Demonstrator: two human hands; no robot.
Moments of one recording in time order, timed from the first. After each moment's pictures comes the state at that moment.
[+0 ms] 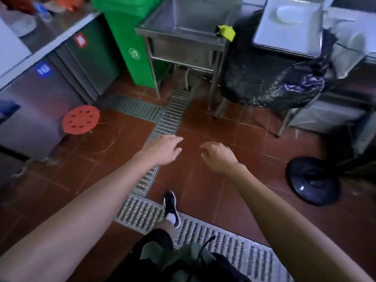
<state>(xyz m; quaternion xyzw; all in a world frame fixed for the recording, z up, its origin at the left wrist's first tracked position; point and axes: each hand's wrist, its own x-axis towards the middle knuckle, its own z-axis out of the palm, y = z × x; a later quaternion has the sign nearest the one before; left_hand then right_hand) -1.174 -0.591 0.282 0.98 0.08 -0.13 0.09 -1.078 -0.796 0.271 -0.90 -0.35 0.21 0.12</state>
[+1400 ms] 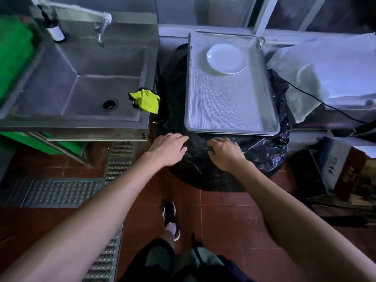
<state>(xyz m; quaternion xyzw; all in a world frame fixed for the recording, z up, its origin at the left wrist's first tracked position) -0.396 -0.546 0.258 0.98 -0.09 -0.12 0.09 -0.368 -0.769 0.264 -0.96 -0.19 0.18 0.06</state>
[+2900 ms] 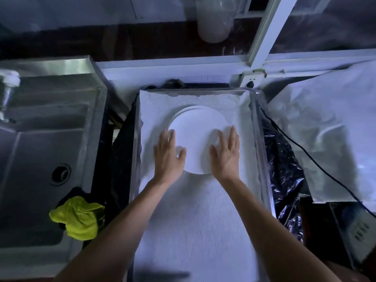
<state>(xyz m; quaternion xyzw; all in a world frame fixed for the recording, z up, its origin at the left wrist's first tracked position) 0.088 -0.639 0.191 0.94 0.13 -0.02 0.31 0.113 -0.816 0.183 -0.93 0.00 0.04 0.36</state>
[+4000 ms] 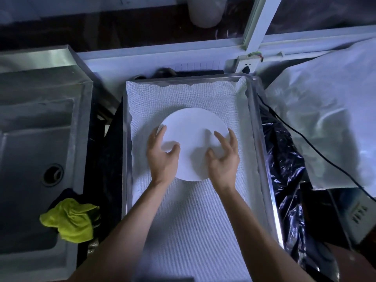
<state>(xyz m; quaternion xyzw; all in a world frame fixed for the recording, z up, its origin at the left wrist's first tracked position) 0.080 -0.656 0.196 0.81 0.23 0.12 0.52 0.080 -0.809 0.192 -0.82 0.13 -0.01 0.56</state>
